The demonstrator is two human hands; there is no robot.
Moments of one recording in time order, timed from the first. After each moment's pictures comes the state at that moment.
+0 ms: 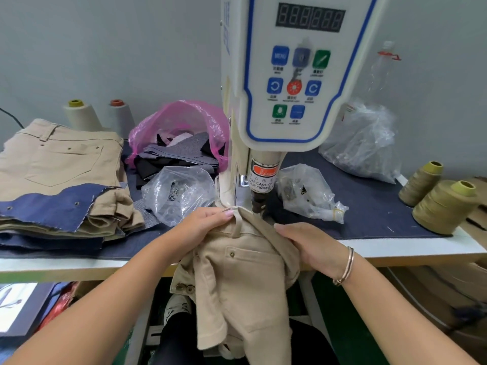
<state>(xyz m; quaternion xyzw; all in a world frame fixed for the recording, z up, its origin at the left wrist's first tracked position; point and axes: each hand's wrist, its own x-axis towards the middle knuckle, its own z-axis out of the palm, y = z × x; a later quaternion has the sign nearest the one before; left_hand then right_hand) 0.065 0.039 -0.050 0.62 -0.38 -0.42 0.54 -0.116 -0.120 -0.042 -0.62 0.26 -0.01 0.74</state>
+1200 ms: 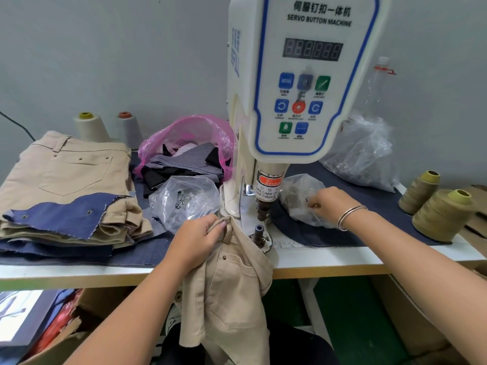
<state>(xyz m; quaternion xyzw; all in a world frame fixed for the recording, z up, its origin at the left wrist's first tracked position) 0.081 0.041 -0.085 0.81 -0.45 -0.04 0.37 -0.092 -0.226 -0.017 -0.95 0.30 0.04 -0.03</state>
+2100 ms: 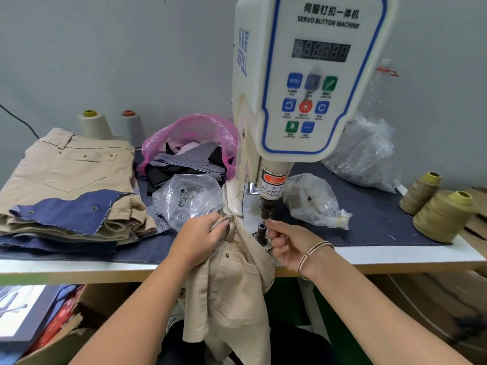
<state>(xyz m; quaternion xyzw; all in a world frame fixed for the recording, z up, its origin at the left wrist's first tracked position) 0.080 0.042 -0.084 0.81 -0.44 -0.05 0.39 -0.086 -0.087 -0.025 -0.38 0.35 -0.08 0.85</state>
